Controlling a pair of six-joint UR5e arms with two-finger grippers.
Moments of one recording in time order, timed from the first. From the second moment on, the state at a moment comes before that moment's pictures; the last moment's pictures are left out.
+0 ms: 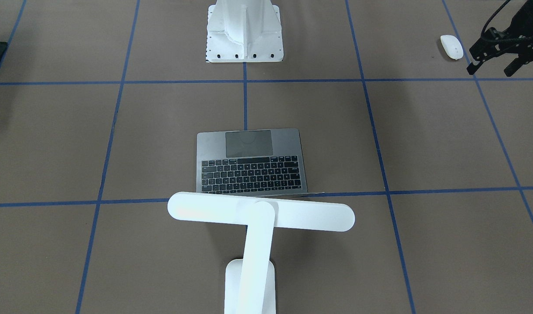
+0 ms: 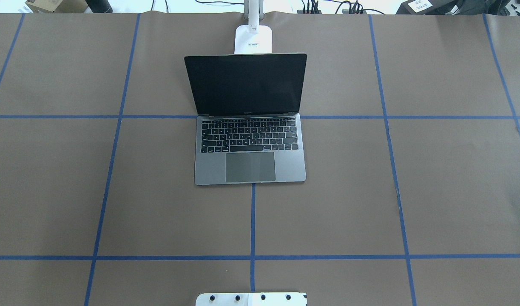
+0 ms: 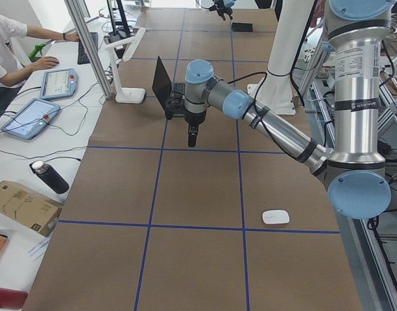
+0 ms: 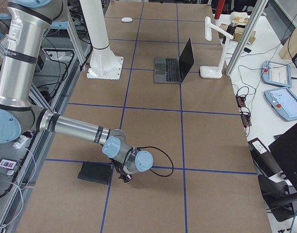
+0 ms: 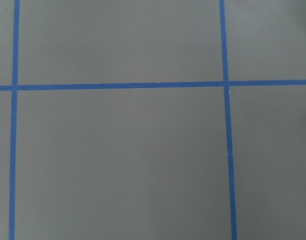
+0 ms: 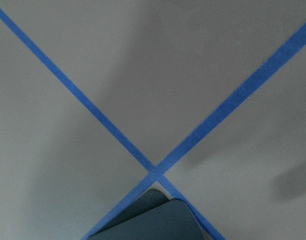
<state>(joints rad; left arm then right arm) -1.23 -1.49 -2.25 -1.48 -2.29 -0.56 1.34 -1.83 1.52 -1.84 2.47 -1.08</state>
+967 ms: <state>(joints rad) -1.23 -1.49 -2.29 -1.48 -2.29 -0.60 1.29 -1.84 1.48 -1.93 2.48 -1.24</state>
